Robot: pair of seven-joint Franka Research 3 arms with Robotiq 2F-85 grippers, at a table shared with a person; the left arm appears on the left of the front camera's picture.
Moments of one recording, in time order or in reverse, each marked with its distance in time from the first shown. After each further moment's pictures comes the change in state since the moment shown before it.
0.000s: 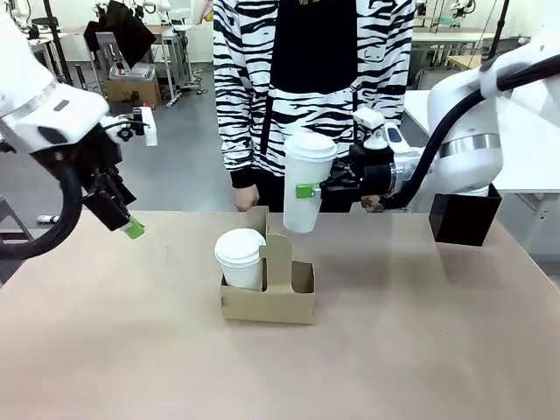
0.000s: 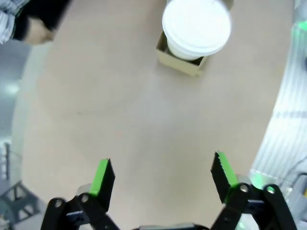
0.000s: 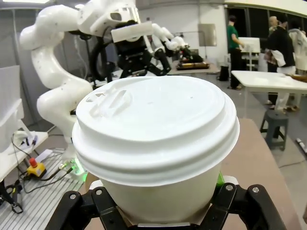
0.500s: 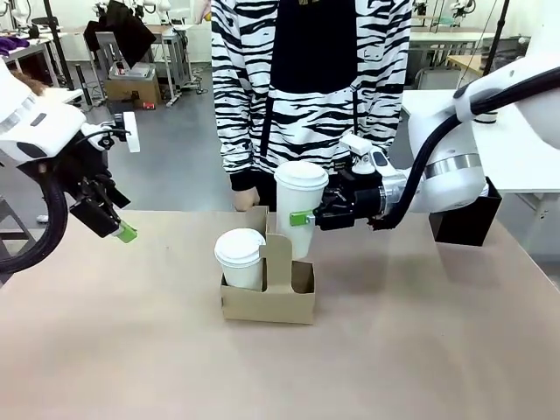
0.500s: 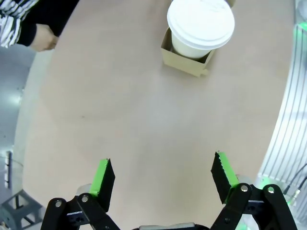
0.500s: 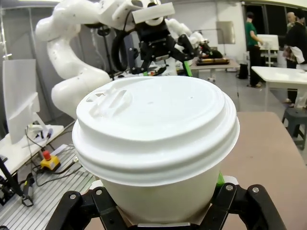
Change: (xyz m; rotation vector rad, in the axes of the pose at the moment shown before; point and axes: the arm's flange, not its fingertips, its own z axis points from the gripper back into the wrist) left arm -0.016 0.004 -0.004 0.006 -0.046 -0.012; right arm -0.036 0.006 -0.014 0.093 0.007 -0.034
